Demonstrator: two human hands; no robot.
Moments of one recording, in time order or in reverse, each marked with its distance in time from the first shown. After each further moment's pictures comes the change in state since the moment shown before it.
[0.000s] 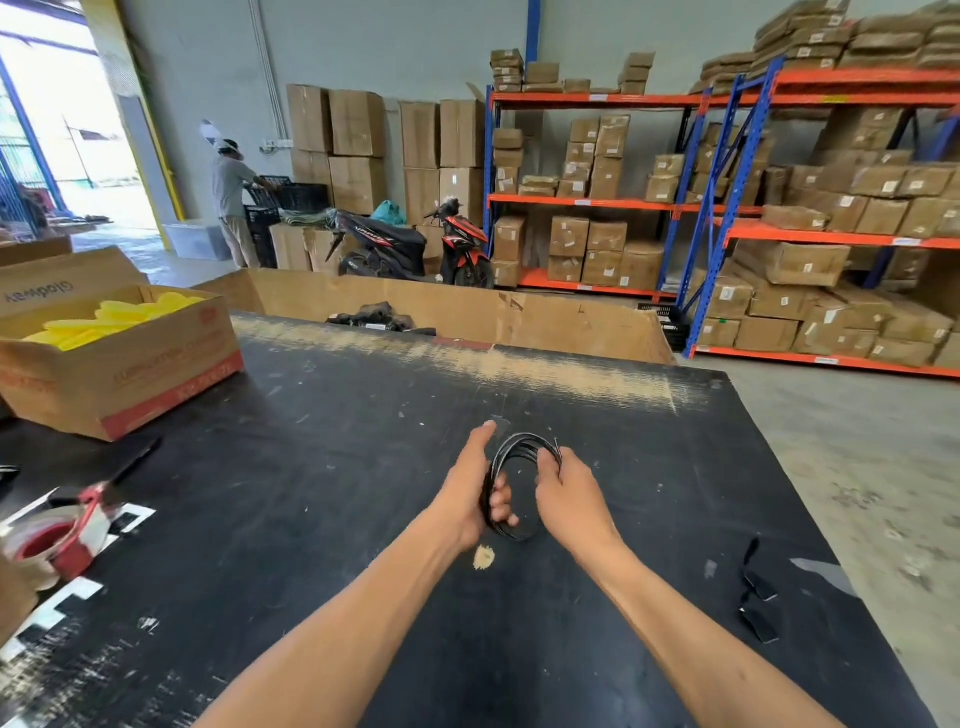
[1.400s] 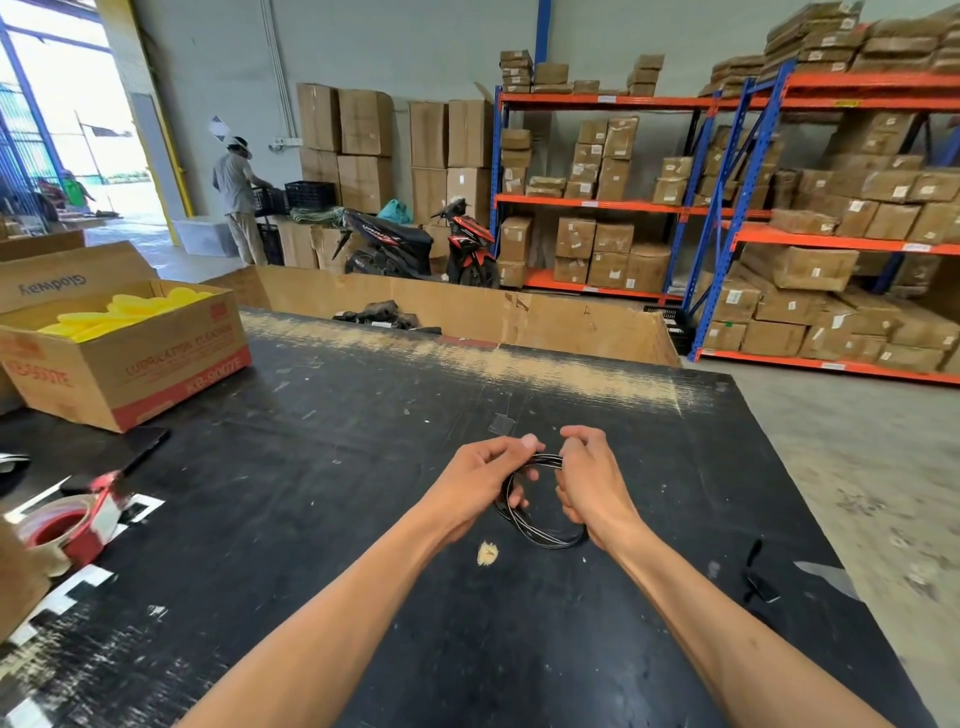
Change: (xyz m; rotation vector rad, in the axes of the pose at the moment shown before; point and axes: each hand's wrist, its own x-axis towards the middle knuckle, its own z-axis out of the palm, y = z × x) left_hand -0.018 0.003 -0.007 0.209 -0.263 0.467; right_hand 0.016 -0.003 -0.015 0.220 -0.043 0.154
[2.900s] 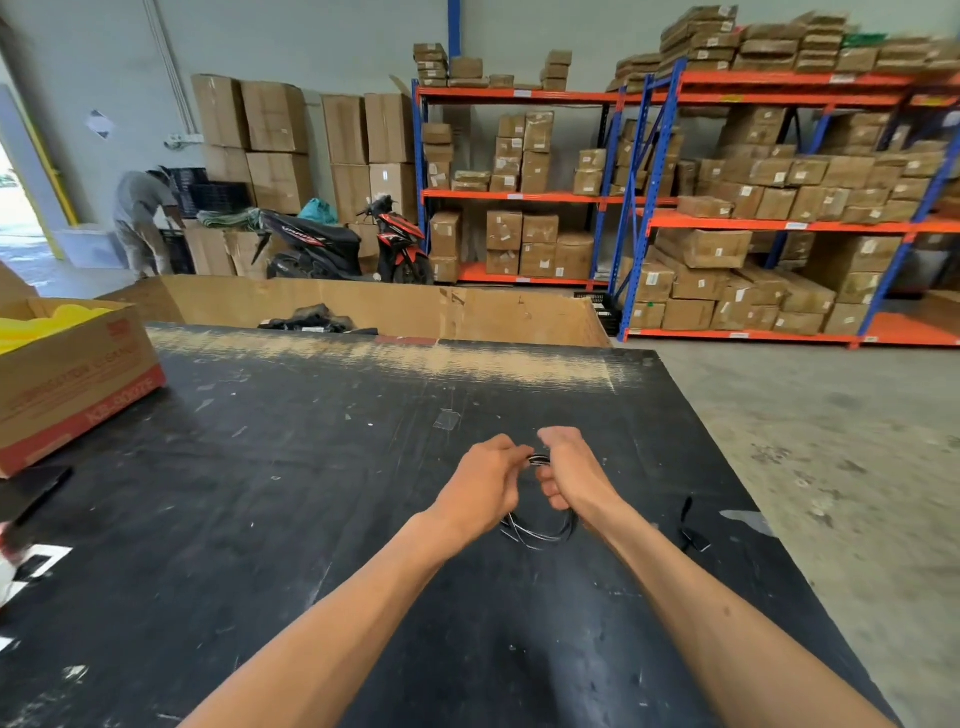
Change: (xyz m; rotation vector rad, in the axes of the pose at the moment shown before) left_hand 0.015 -0.014 0.048 1.043 -0.053 0.539; right_hand -0.003 0.013 -0.038 0.006 -0.002 0.095
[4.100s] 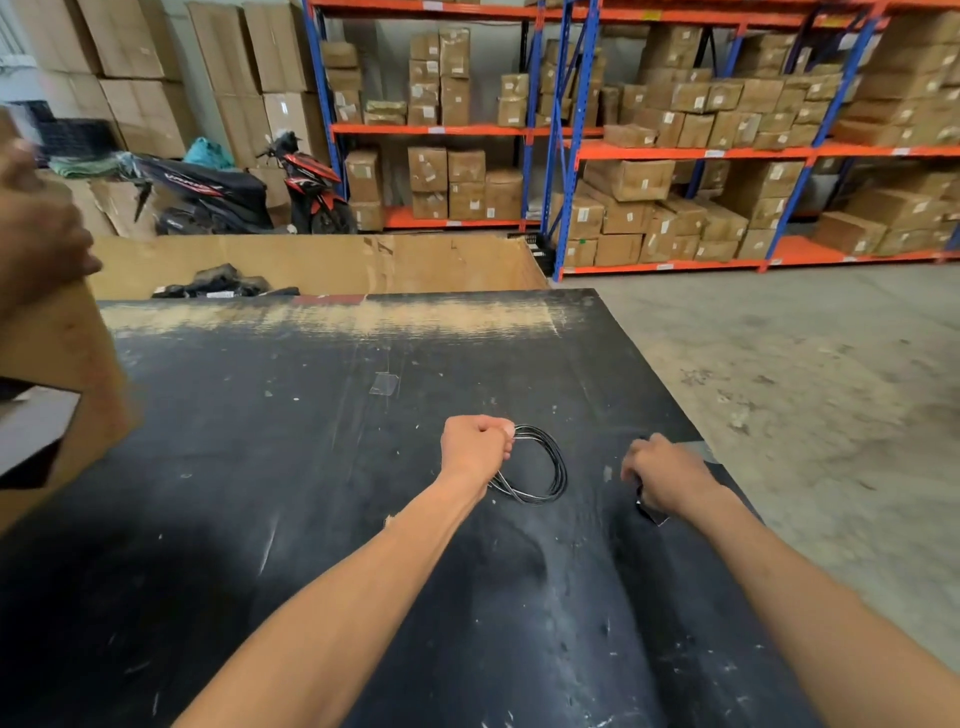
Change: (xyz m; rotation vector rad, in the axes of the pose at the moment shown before) left_hand 0.044 -0.018 0.098 -0.802 0.082 -0.883; right_hand 0.026 0.113 -0.155 -1.623 -0.056 -0.045
